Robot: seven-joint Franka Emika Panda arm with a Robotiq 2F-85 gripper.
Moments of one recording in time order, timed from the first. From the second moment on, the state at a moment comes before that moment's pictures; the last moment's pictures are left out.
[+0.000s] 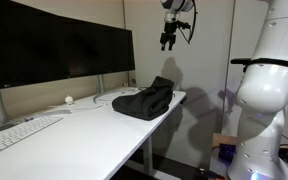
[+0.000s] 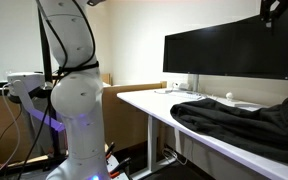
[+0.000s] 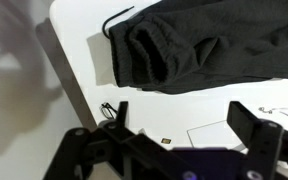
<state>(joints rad) -0.33 -0.15 -0.34 -1.71 0.02 1.79 -0.47</state>
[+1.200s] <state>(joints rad) -0.33 0.00 -0.42 -1.65 0.07 1.79 -0.56</state>
